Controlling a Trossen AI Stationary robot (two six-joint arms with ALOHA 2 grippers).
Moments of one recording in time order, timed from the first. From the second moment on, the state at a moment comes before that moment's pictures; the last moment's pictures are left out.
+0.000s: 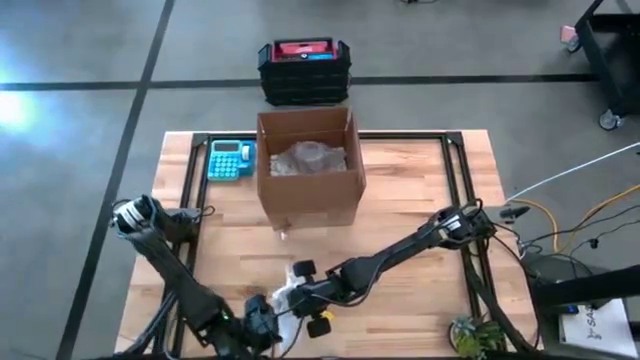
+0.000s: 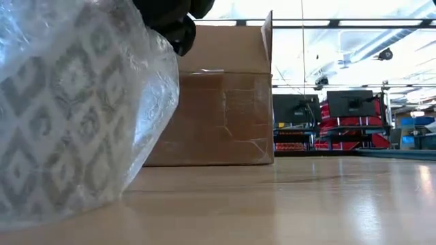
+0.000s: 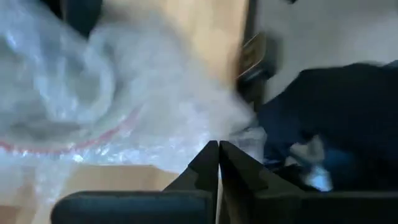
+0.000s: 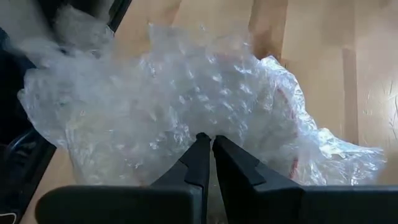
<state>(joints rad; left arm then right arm) -0.91 1.79 1.27 -0.42 -0.41 -1.08 0.41 2.33 1.89 -0.49 0.11 0.09</state>
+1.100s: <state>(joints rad) -0.84 1.78 1.21 -0.53 -0.71 -1.11 0.42 2.32 1.96 -0.64 0.10 0.05</state>
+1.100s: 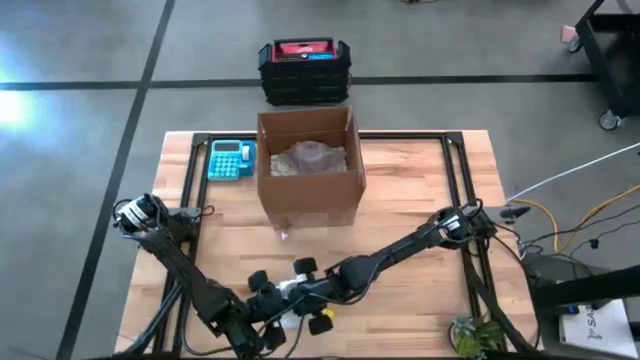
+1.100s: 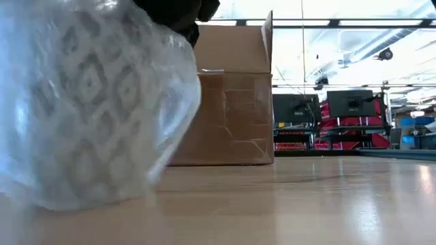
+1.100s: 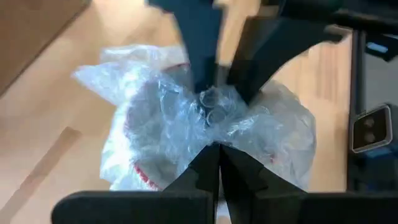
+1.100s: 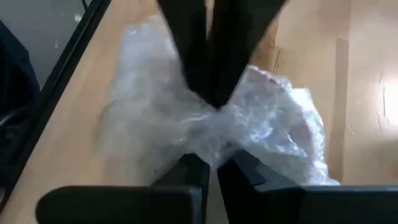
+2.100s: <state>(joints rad) -0.84 1.71 1.27 -0.52 -0.70 -0.98 0.41 2.45 2.09 -0.67 0.10 0.05</state>
